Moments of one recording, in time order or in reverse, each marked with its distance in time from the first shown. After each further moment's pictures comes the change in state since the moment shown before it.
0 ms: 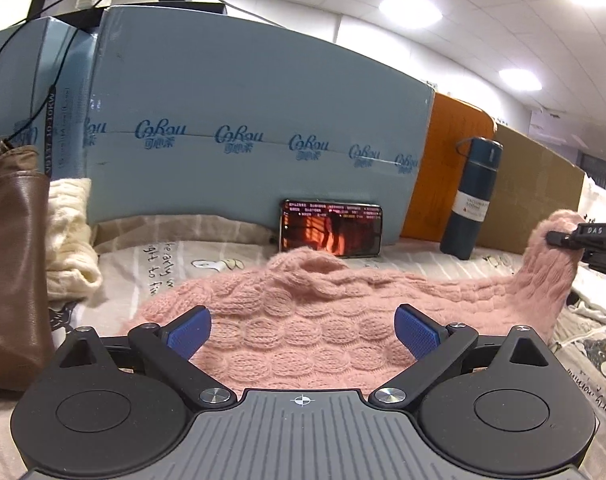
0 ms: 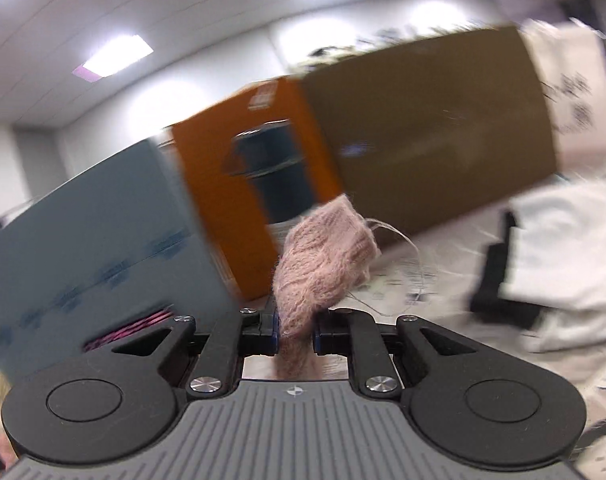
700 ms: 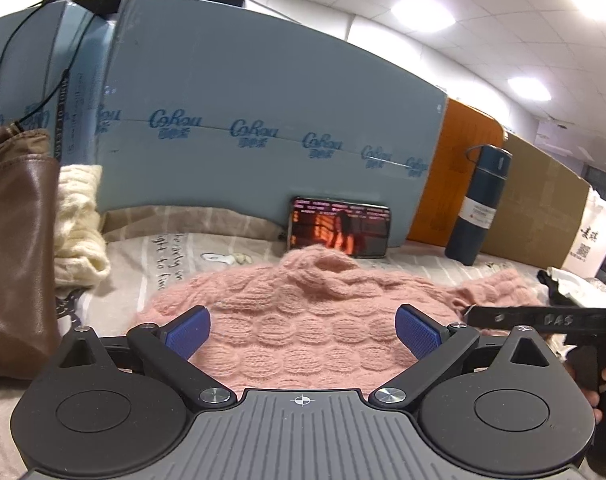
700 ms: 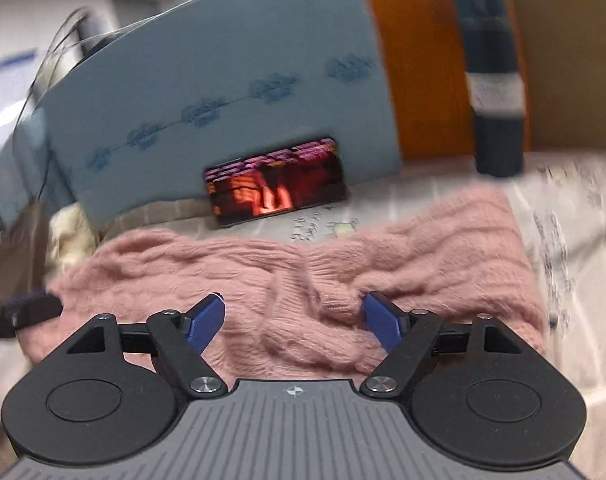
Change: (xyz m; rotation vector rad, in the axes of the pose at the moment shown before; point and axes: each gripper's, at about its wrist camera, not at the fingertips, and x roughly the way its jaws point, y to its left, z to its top) left arm -0.001 0.010 0.000 -0.056 0.001 0.017; right arm 0.016 0.087 -0.074 -0.155 0.346 0.264
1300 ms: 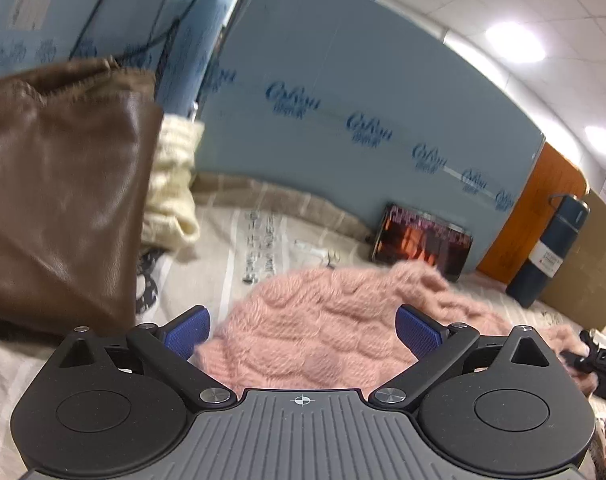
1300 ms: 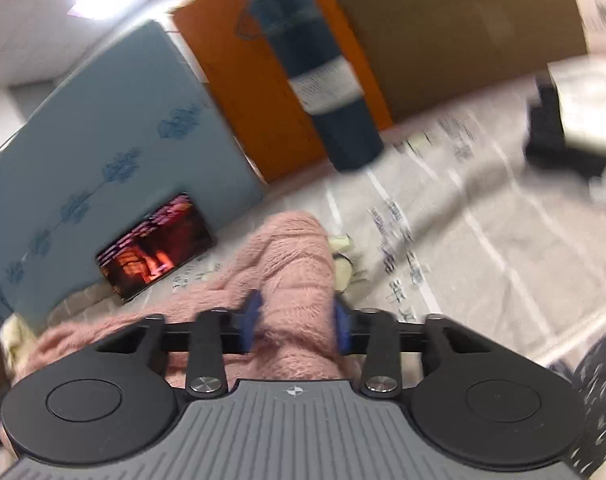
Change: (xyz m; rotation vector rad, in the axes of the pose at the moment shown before) left arm 0.013 0.047 0.003 -0.231 0.067 0.131; right arm -0.035 -0.075 0.004 0.245 -0.087 -0.159
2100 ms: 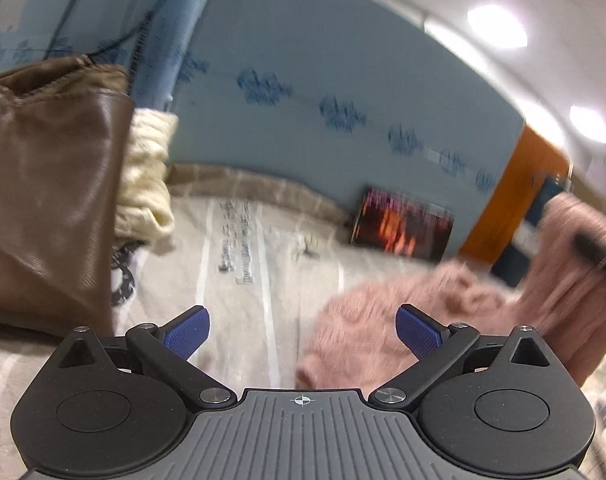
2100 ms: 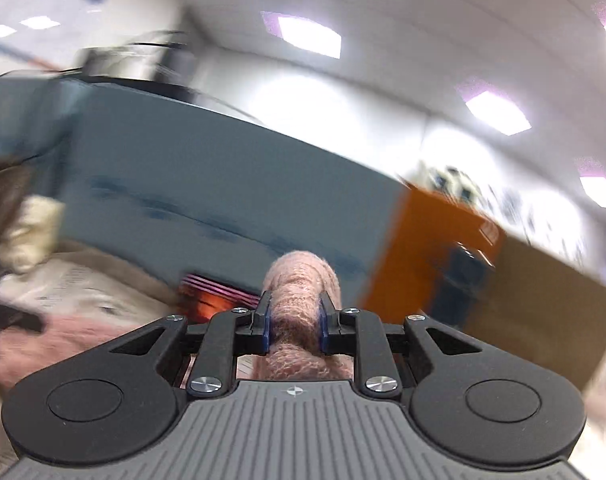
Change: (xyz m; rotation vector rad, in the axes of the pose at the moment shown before) left arm -0.015 -0.007 0.004 0.000 -0.032 -0.045; right arm -0.031 0.184 -0.057 -0.857 -0.380 -0.052
